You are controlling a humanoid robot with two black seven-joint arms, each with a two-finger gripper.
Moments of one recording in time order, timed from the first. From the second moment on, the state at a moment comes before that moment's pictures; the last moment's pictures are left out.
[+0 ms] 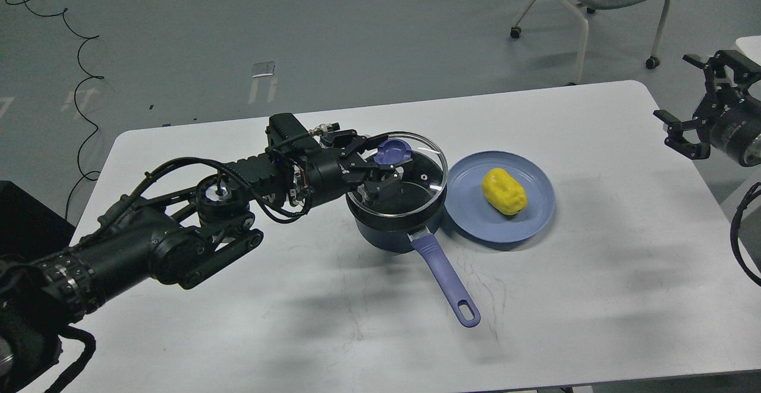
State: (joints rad) left arm -0.98 0.33 -0.19 -1.02 1.87 0.13 -0.38; right arm 0.57 -0.74 0.66 0.82 -0.07 0.40 0.20
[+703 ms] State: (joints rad) left arm -0.93 0.65 -0.18 -1.06 1.83 0.18 -0.41; right arm 0.56 -0.74 0.66 0.82 -0.07 0.40 0.20
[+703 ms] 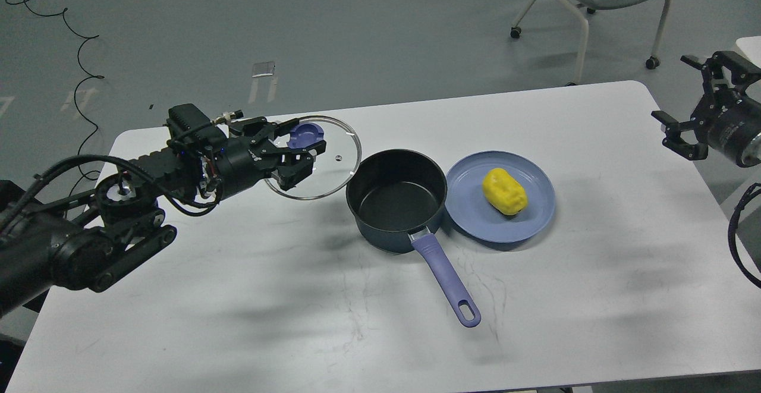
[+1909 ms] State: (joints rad) left arm -0.70 0.65 -0.18 -0.94 1.77 0.28 -0.40; right arm 0.57 -0.74 0.63 0.84 -0.07 0.40 0.20
